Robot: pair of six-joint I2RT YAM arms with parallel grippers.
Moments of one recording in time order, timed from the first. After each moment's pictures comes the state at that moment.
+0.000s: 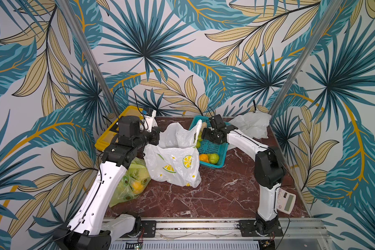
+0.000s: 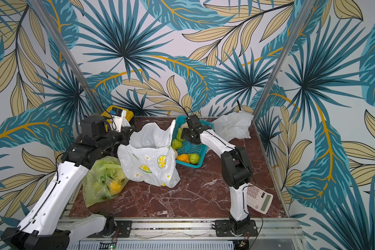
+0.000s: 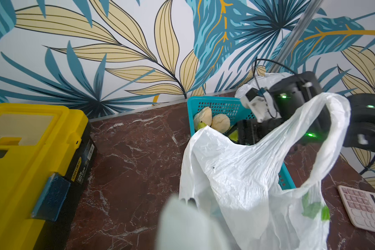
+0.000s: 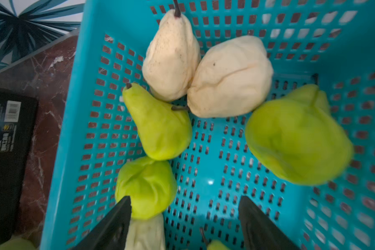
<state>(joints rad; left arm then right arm) -0.21 1.12 1.29 -0.59 0.29 -0.08 0.42 2.08 1.71 -0.55 0.04 0.64</state>
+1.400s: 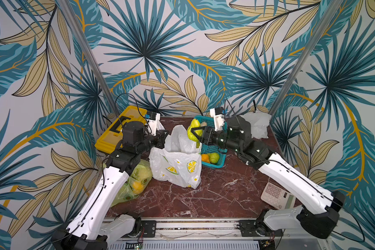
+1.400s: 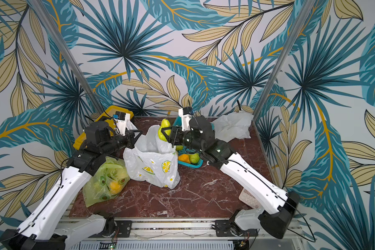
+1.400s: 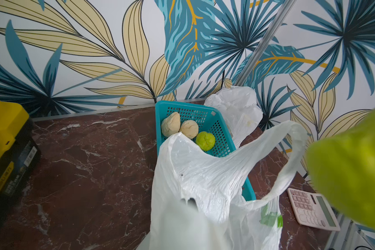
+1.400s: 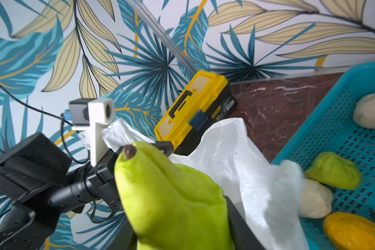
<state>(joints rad) -0.29 1.08 1.18 -0.42 0.34 -0.26 0.76 1.42 1.50 -0.36 -0.12 0.69</state>
